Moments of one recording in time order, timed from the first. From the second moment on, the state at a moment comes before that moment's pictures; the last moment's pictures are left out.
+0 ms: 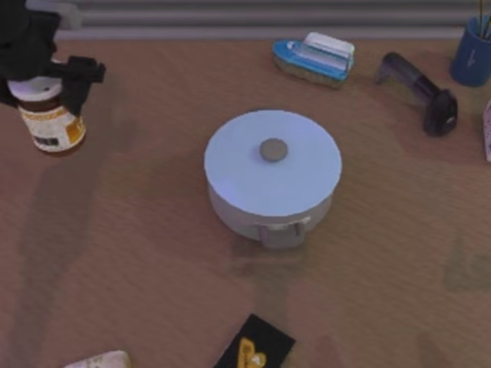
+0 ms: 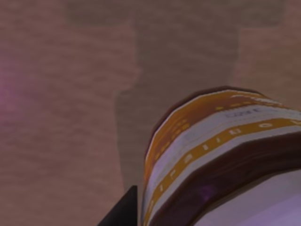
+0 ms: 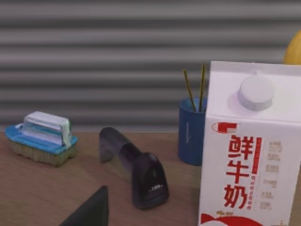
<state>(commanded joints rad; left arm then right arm) -0.08 2.11 1.83 -1.11 0.01 0.10 0.00 0.00 0.00 0.00 0.00 0.00</state>
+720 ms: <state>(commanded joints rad) -0.32 2.00 1.54 -0.91 -0.07 -0.30 0.00 0.00 0.00 0.00 0.00 0.00</state>
